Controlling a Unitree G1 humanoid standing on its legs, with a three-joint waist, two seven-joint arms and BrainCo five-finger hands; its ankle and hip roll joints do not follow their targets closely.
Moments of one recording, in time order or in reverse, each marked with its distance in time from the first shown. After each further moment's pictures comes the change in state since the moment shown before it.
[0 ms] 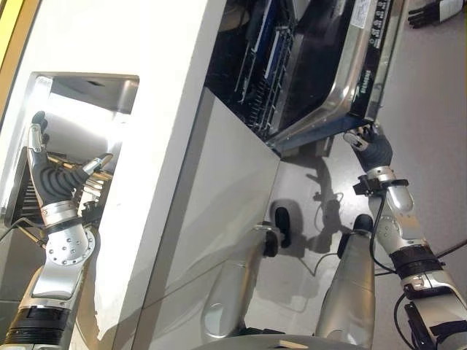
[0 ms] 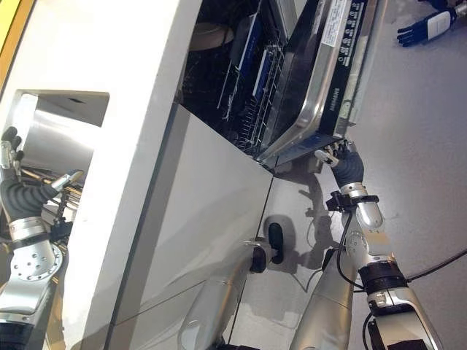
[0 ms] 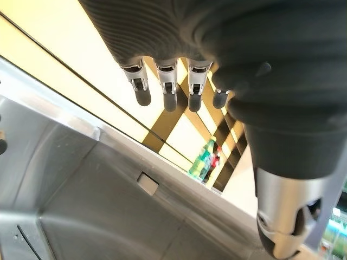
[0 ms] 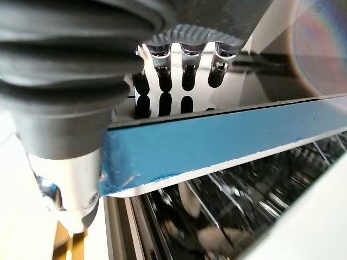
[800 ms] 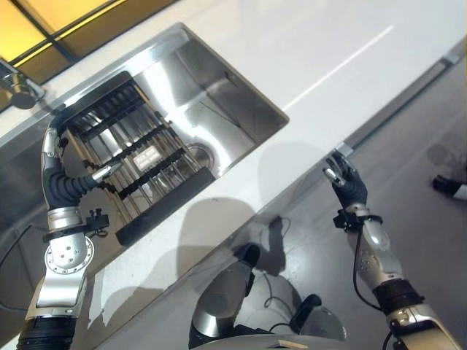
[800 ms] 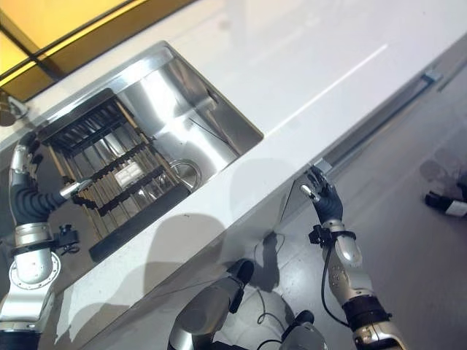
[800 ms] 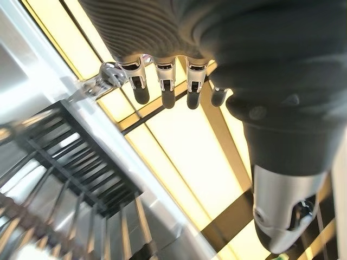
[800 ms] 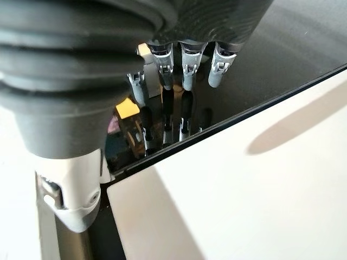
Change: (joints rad) left arm 0.014 -0.068 0.094 -0.021 0.013 -0.055 -0.252; right arm 0.266 0.178 0.023 -0.048 -0.018 0.016 -0.206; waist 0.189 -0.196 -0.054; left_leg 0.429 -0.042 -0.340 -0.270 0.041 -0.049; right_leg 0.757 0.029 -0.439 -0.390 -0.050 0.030
